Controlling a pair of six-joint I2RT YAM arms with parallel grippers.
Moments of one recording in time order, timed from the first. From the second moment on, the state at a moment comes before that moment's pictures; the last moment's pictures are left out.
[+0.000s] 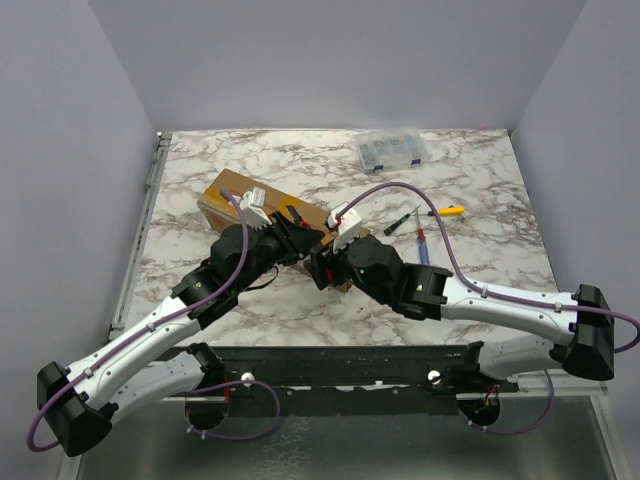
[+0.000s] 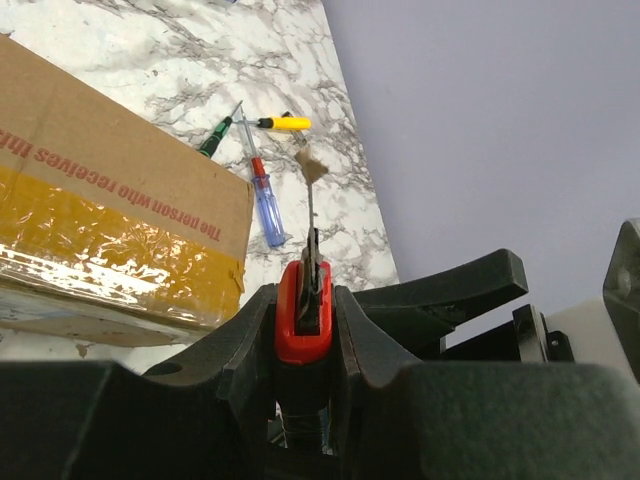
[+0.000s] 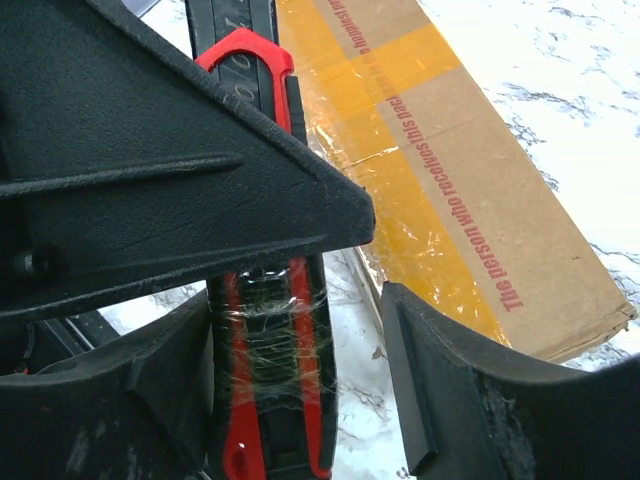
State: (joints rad) left arm -0.79 0.86 0.74 -0.05 -0.08 -0.95; right arm 1.19 1.27 0.99 -0.07 0.42 0.25
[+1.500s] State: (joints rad) left arm -0.71 0.95 0.59 -0.15 -0.06 -1.11; right arm 1.03 1.08 0.99 -0.89 0.43 0.54
